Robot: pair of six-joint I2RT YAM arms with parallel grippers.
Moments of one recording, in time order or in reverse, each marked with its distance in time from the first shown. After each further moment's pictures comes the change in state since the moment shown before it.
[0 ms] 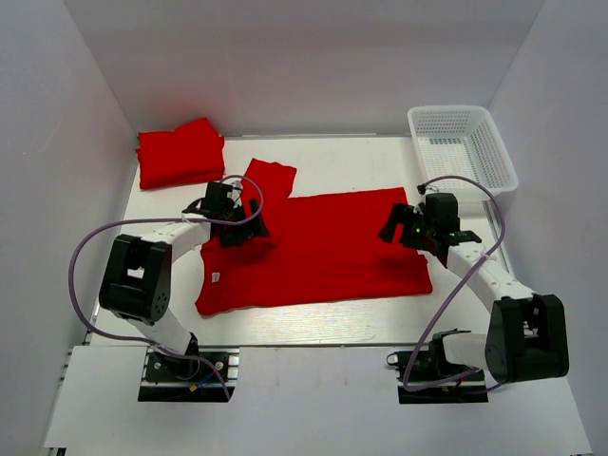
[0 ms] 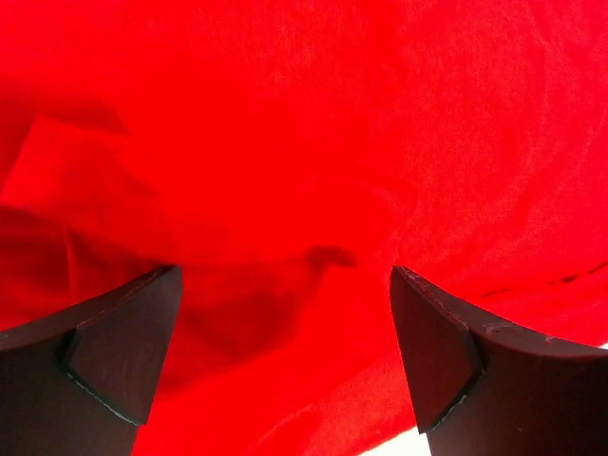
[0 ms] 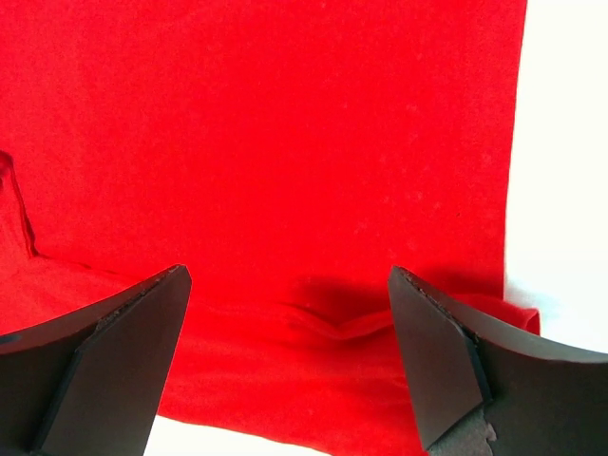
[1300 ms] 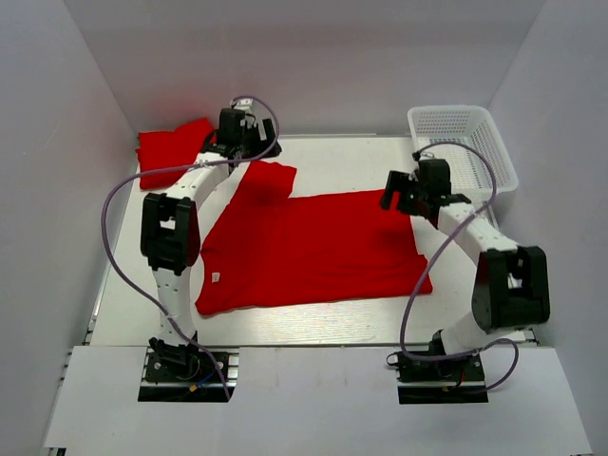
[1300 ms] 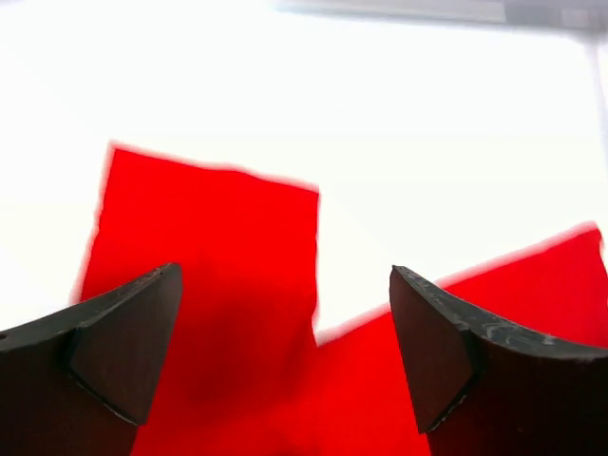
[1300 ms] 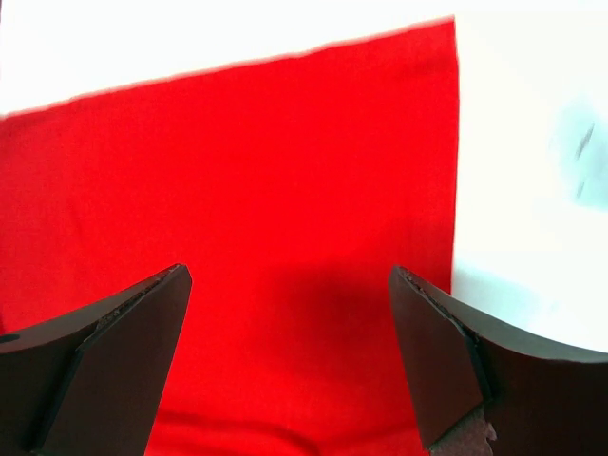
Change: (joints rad) left arm 0.010 0.472 0.816 0.056 -0.079 0.127; right arm 0.000 0.272 0.303 0.002 0.108 -0.058
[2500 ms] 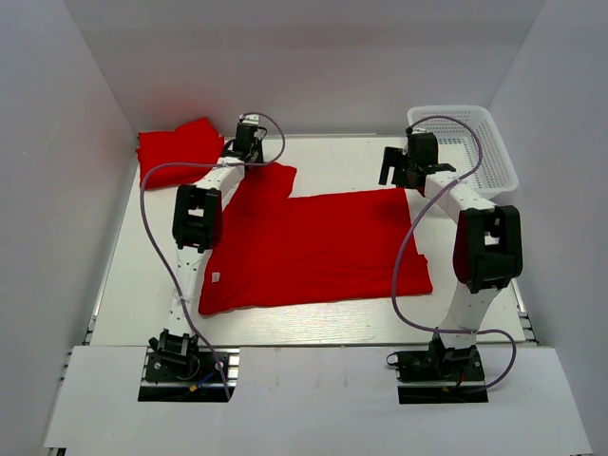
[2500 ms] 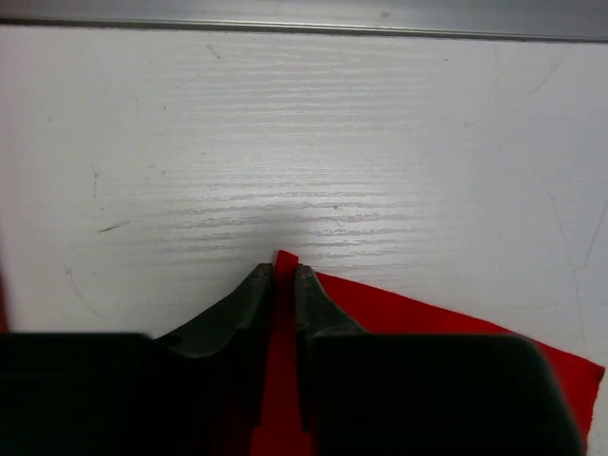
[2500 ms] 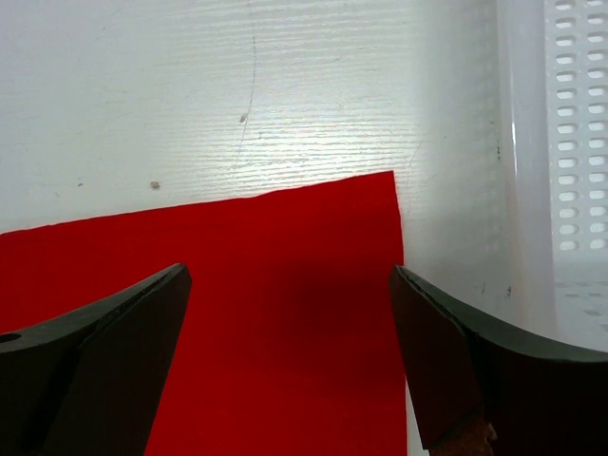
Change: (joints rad) left arm 0.006 0.490 0.418 -0.014 -0.312 0.140; right arm 0.001 0.346 0.378 -0.026 0.138 -0.072
